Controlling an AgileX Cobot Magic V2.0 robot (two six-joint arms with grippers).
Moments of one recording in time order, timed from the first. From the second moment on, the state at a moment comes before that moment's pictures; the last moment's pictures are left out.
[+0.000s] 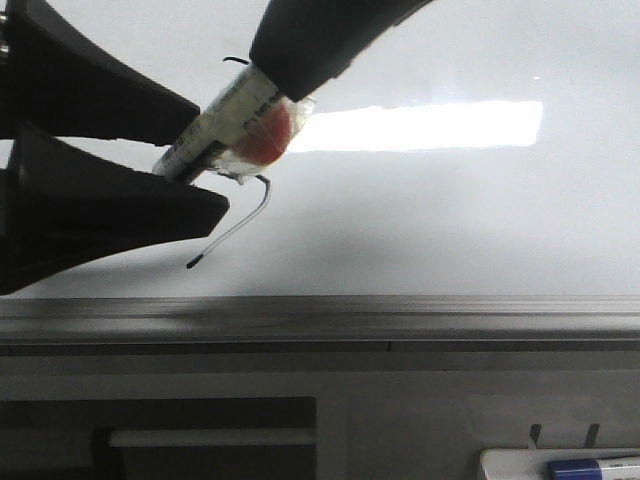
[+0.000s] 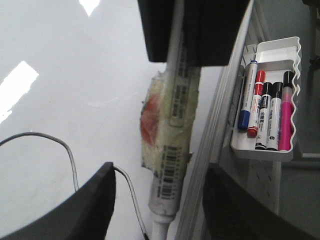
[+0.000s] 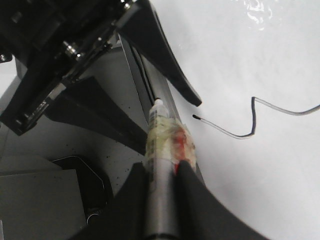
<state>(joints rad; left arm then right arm) -0.80 1.05 -0.39 0.59 -0.32 0.06 0.83 1.20 -1.05 0.26 0.71 -0.58</state>
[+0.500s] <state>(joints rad) -0.80 1.05 -0.39 0.59 -0.31 0.06 0.83 1.20 -1.05 0.28 0.71 -0.58</state>
